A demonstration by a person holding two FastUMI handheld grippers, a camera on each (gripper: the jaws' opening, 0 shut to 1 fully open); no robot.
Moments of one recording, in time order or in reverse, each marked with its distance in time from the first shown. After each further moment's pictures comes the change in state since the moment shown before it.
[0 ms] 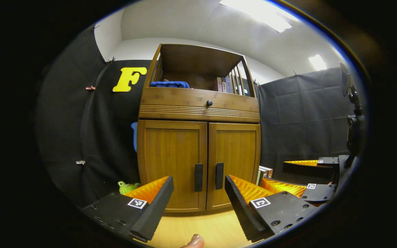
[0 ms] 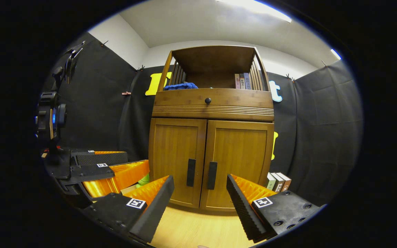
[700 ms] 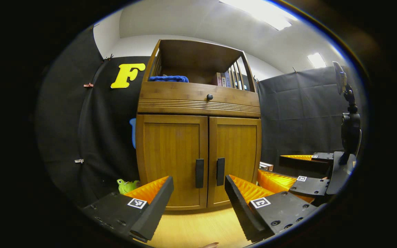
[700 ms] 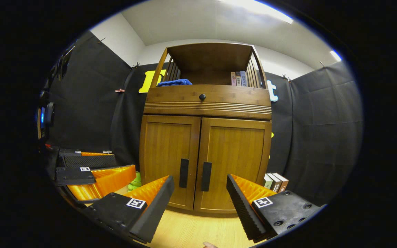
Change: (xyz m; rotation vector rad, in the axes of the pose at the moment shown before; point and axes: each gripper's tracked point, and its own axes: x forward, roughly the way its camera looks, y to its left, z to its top) left arm 0.010 0.007 -0.014 0.015 0.023 0.001; right arm 0.032 -0.010 -0.009 -0.011 -0.006 -0.055
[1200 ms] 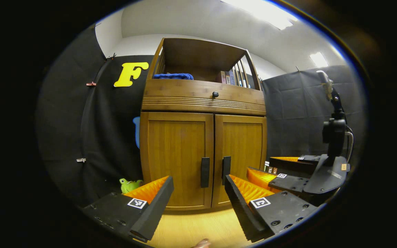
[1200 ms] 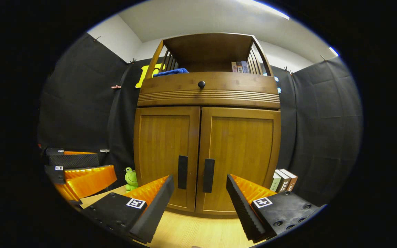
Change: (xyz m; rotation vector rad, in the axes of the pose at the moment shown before) left arm 0.009 0.017 -0.011 0.006 0.000 0.030; right arm 0.061 0.002 -0.035 0.029 0.064 0.010
